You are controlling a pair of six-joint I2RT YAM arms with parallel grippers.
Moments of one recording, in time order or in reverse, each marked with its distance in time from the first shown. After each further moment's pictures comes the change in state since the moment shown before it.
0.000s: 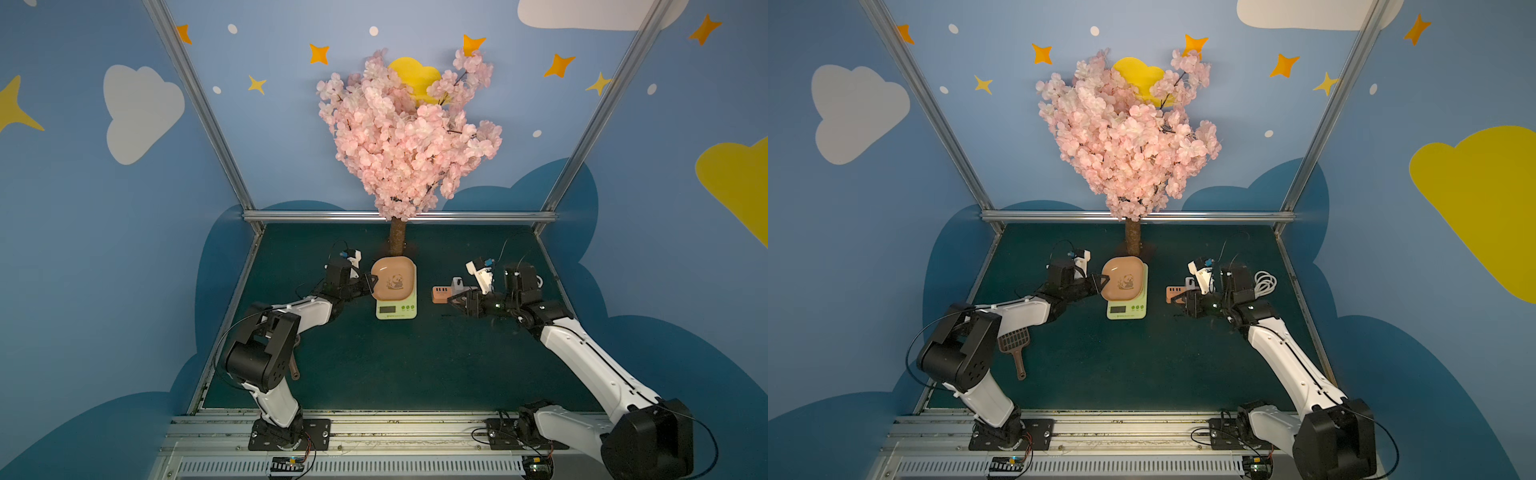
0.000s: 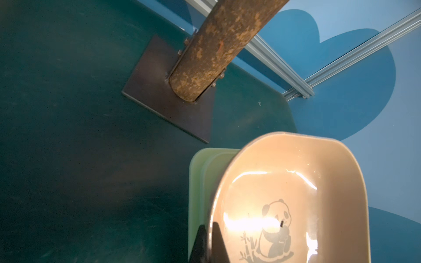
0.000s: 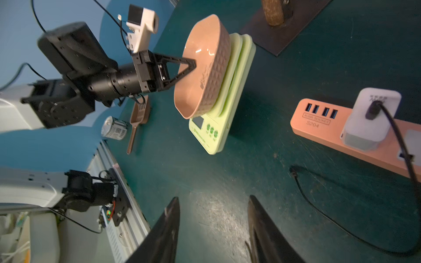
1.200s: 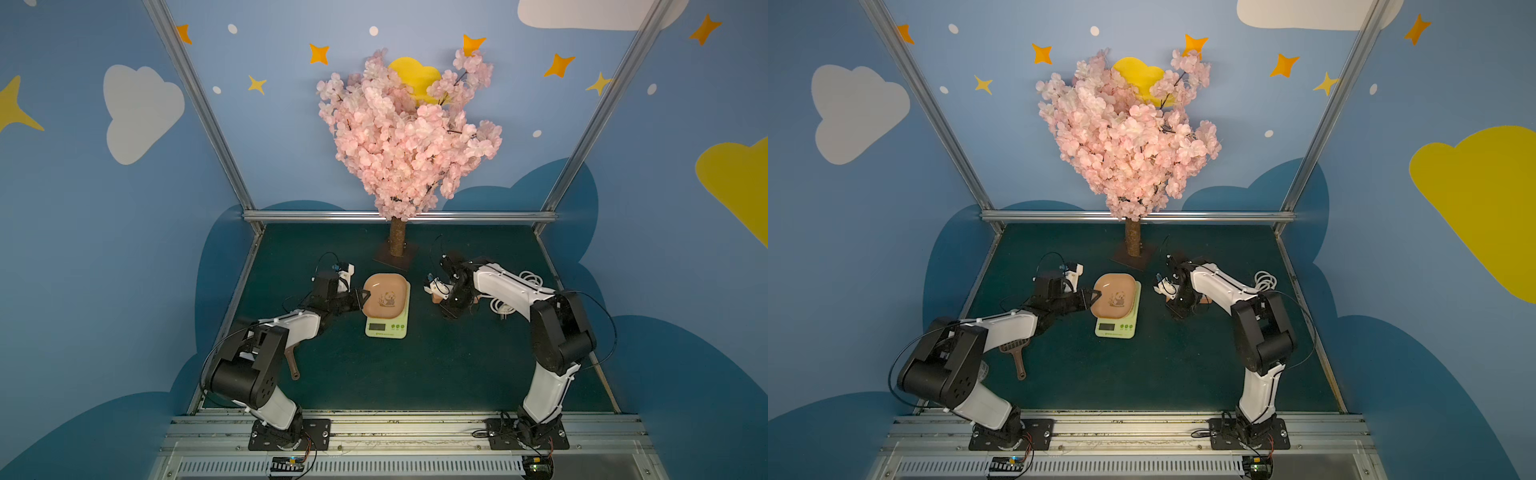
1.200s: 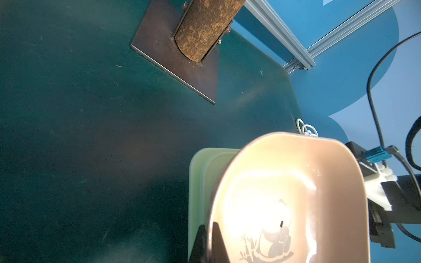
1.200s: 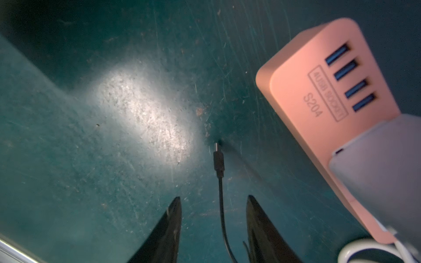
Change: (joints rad) left arm 0.051 -0.108 -0.157 0.001 0.120 0.074; right arm 0.179 0.708 0.502 -0.478 0.517 -0.567
